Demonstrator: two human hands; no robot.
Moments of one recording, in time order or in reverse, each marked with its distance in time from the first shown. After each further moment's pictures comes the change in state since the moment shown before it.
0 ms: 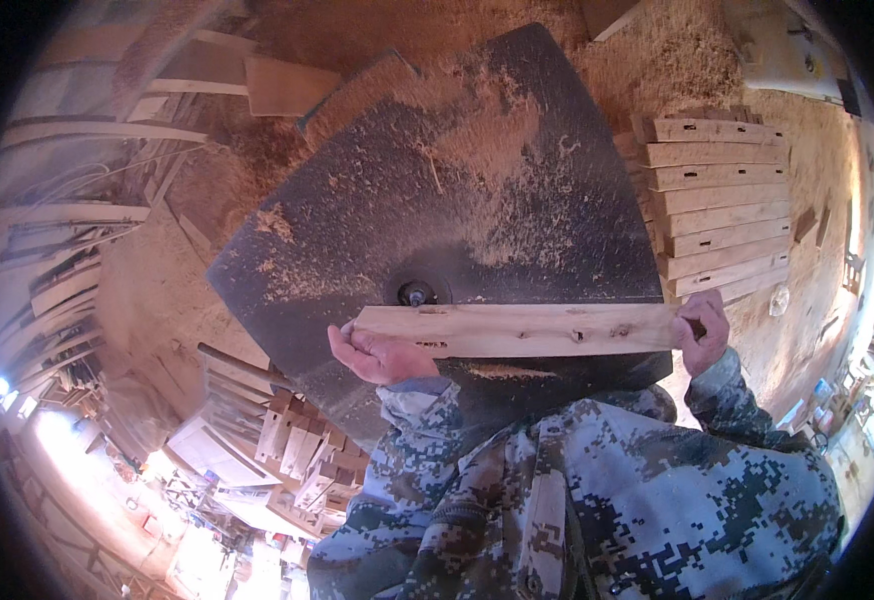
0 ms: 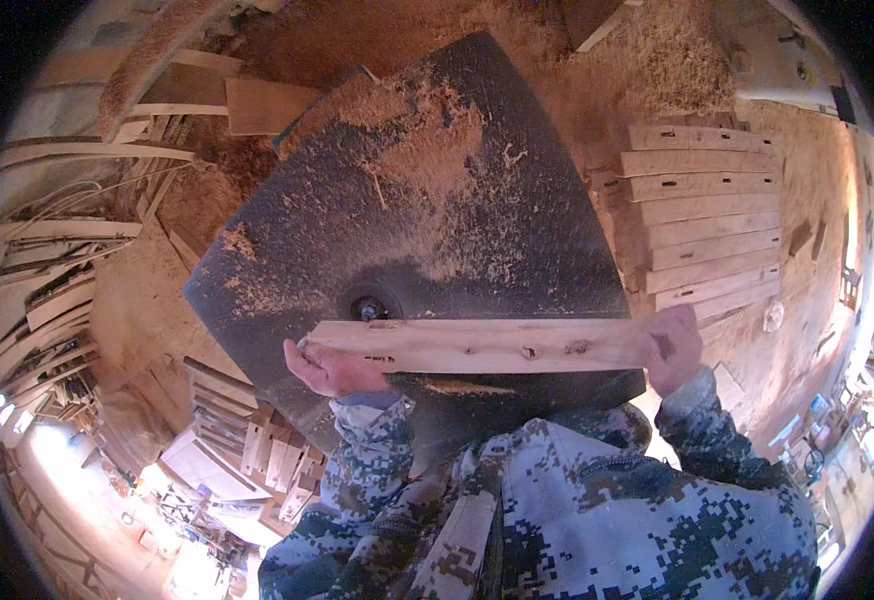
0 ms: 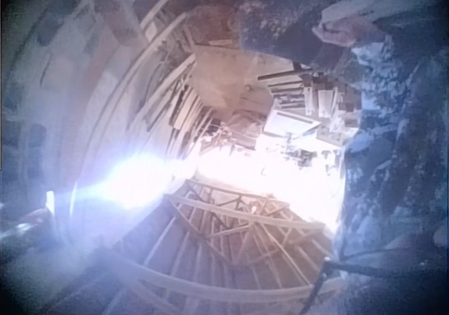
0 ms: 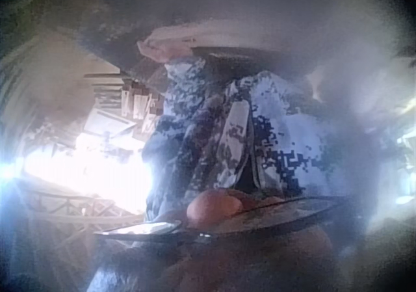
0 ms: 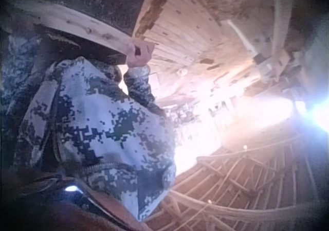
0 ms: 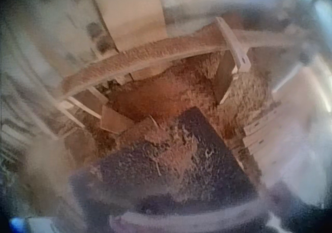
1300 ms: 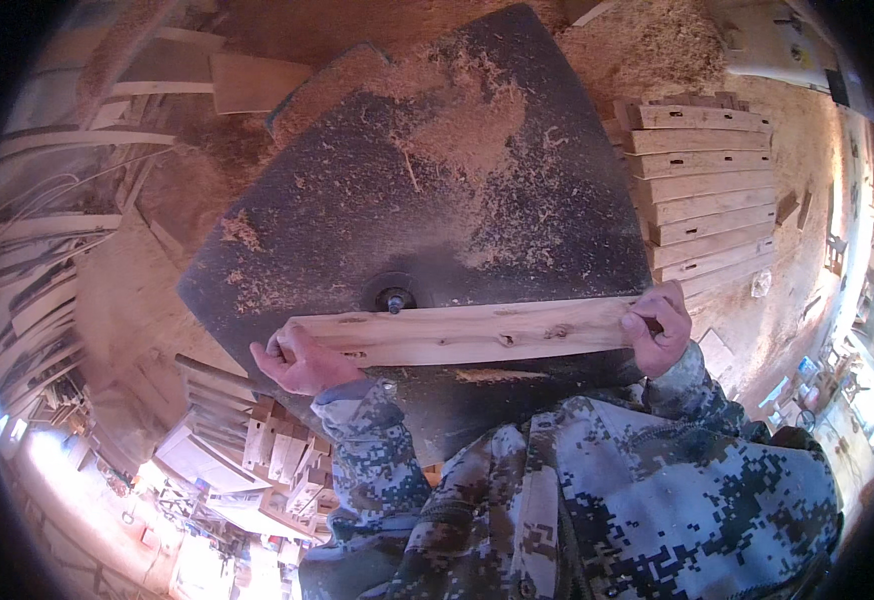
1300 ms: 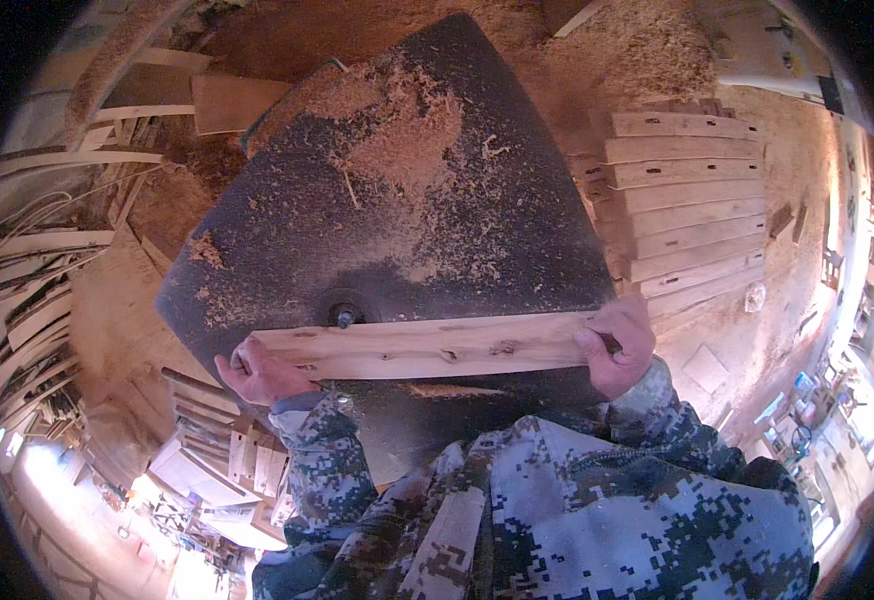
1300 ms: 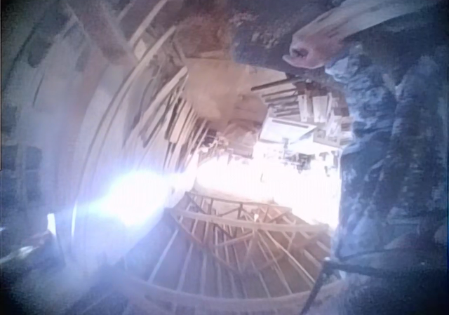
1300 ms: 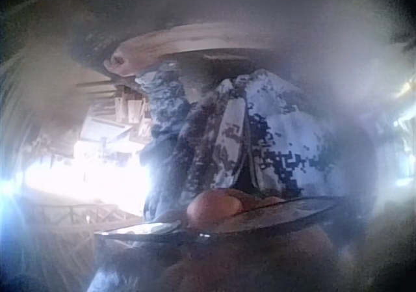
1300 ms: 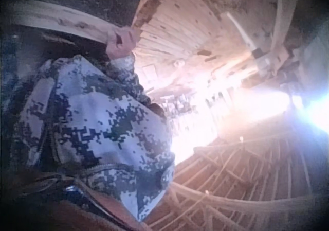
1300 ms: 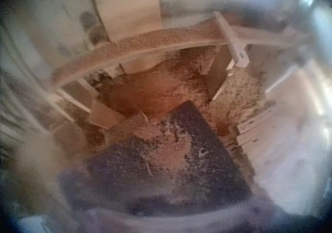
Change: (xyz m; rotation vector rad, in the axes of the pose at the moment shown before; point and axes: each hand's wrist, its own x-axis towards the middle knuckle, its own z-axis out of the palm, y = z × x) left_hand 0.077 -0.005 -0.016 0.018 0.068 -0.060; right_hand 0.023 -0.053 0.050 0.095 0.048 -0.021
